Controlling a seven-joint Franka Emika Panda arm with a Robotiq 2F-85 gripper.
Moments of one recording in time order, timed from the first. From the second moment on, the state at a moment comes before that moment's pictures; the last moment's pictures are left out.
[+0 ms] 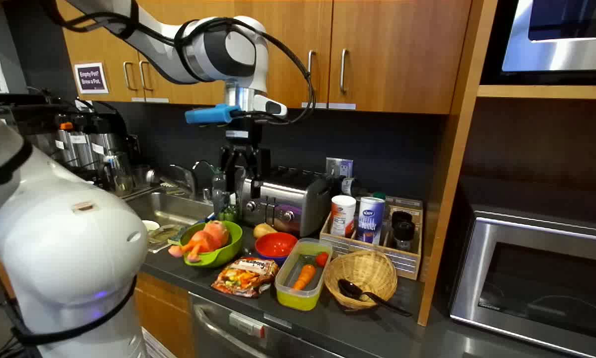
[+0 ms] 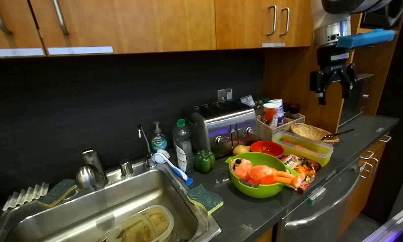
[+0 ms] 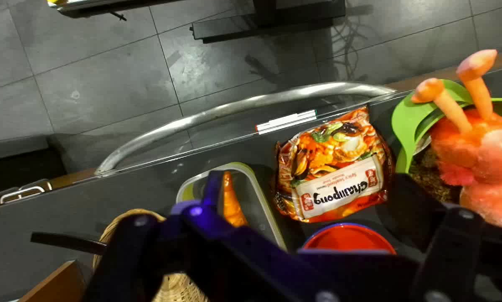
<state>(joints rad) -0.03 -0.63 0.07 -2.62 -0.02 1.81 0.19</state>
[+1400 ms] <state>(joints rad) 0.02 -0.63 -0.06 -2.64 0.17 1.90 -0.08</state>
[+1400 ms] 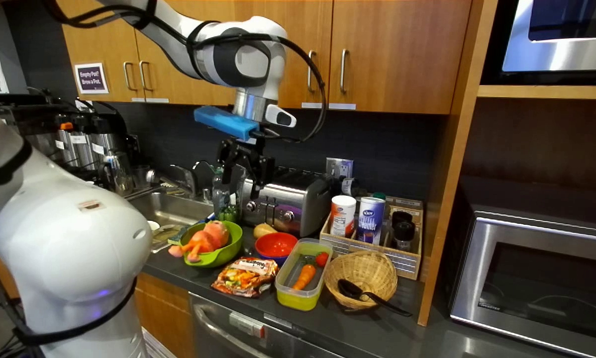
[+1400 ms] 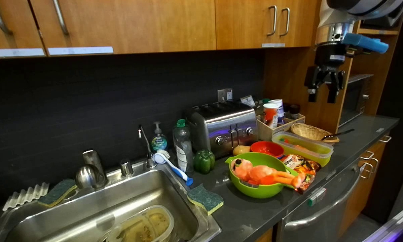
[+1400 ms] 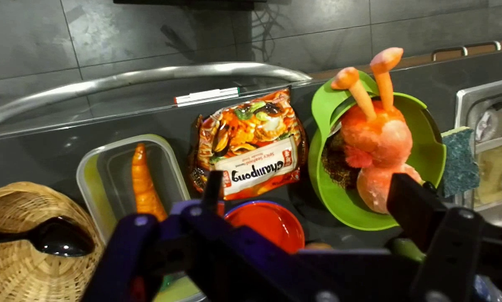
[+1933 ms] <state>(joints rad) 0.02 -0.50 -0.25 -2.62 0.25 1.90 -0.45</state>
